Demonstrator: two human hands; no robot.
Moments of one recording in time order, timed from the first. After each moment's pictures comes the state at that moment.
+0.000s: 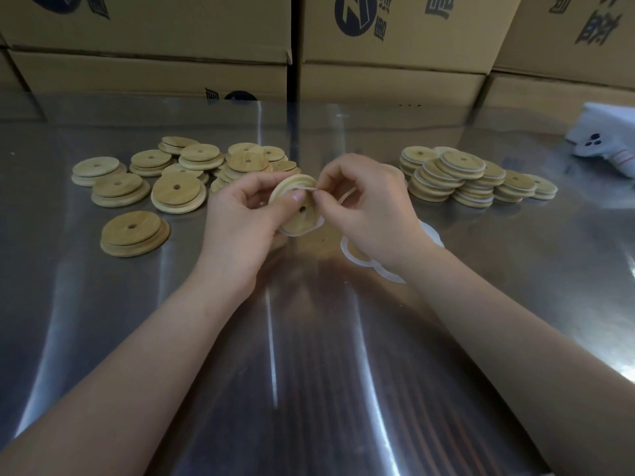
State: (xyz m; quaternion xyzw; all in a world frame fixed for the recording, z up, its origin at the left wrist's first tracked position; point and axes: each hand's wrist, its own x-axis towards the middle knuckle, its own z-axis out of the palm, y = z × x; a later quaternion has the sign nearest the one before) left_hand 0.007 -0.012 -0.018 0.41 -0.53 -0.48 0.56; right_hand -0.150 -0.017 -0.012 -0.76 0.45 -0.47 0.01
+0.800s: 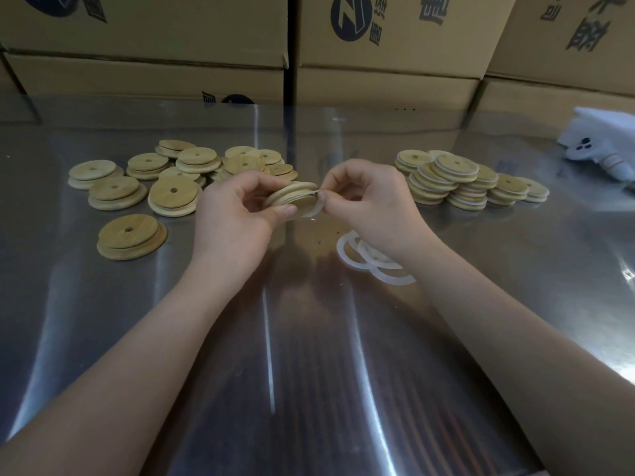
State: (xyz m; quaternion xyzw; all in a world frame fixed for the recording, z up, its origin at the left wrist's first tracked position) left_hand 0.013 -0.019 -0.017 0.44 -0.66 -0.29 0.53; right_hand -0.159 -0.019 -0.006 -0.71 0.50 -0.47 0.16
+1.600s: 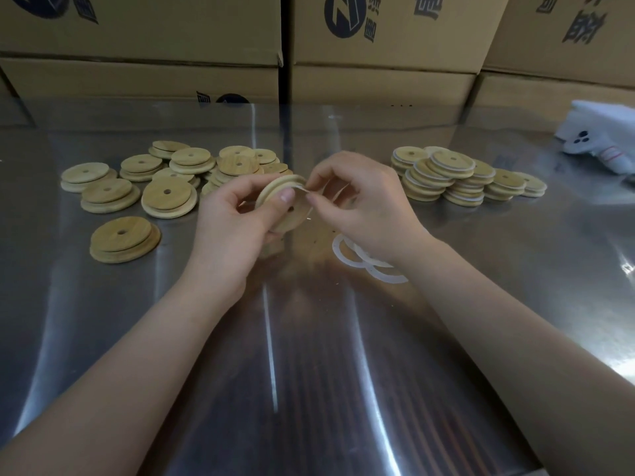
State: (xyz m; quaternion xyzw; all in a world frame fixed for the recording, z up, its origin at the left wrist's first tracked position) left_hand 0.008 -0.014 -0.019 0.42 -0.56 -0.47 0.55; right_hand -0.158 -0.015 -0.004 -0.79 0.43 -0.44 0.01
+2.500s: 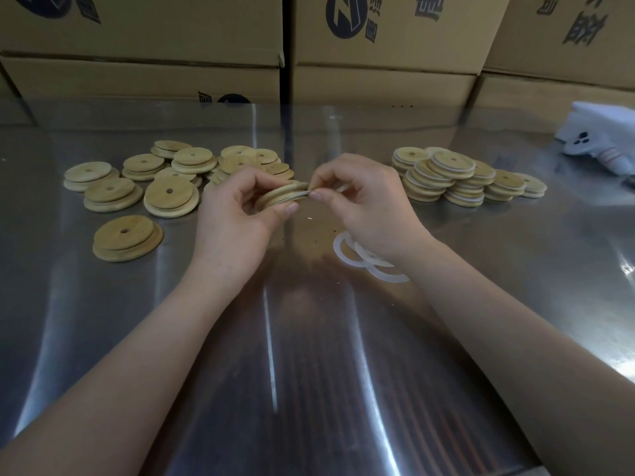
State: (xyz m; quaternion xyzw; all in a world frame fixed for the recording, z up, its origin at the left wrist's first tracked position) left_hand 0.011 -0.015 -0.016 0.40 -0.66 -0.33 0.55; right_hand -0.158 -0.018 -0.004 -0.77 0.45 -0.44 0.03
